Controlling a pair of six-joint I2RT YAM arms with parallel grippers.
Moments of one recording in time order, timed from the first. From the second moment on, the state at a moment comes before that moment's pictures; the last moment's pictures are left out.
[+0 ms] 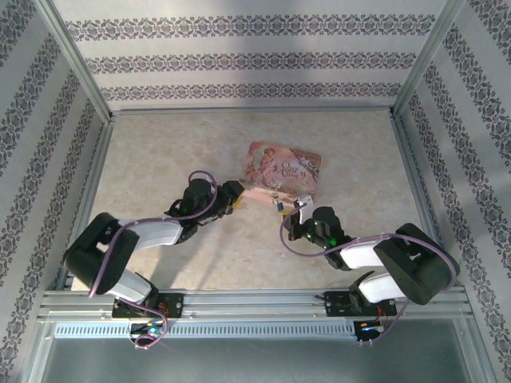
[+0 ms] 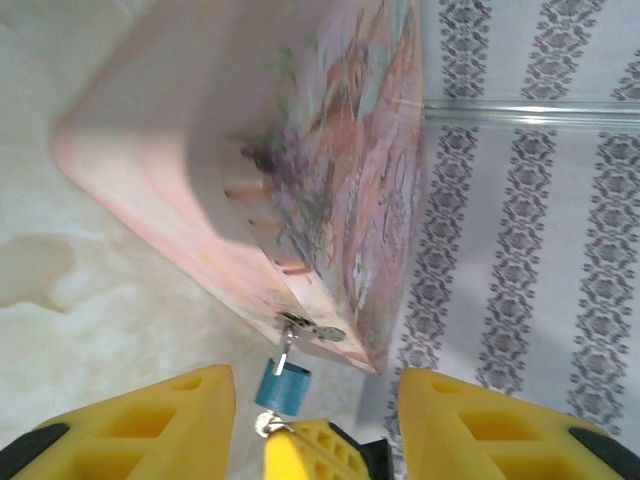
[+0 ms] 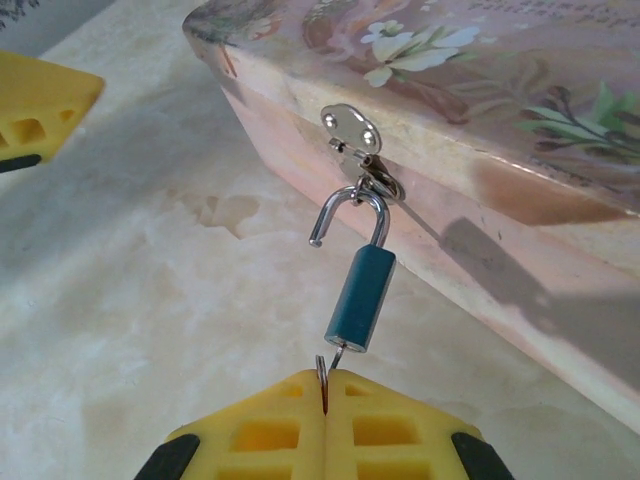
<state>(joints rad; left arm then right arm) -0.53 1.47 0.55 0.50 0.24 -1.39 0.55 1.40 0.17 0.80 -0.21 0.29</state>
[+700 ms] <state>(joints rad) -0.41 1.42 0.88 -0.17 0.14 -0.81 0.36 1.64 0.17 0.97 -0.46 0.53</state>
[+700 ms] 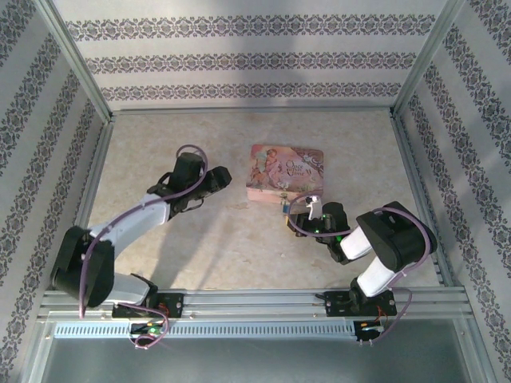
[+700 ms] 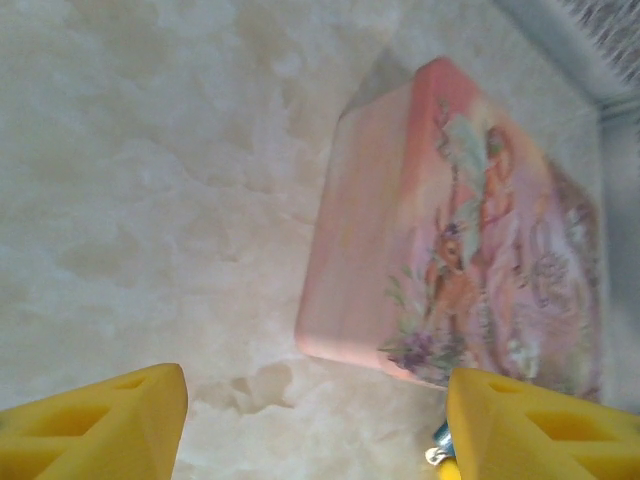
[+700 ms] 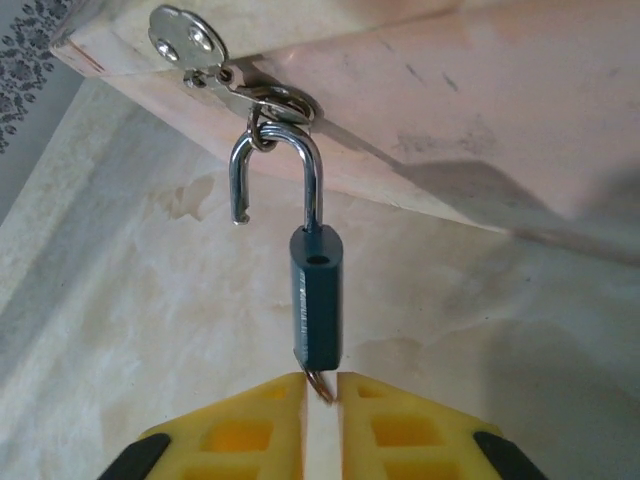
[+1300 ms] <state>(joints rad) -0.41 1.80 1.25 -0.30 0.34 -0.61 0.27 1.41 0.16 0.81 -0.47 0.56</state>
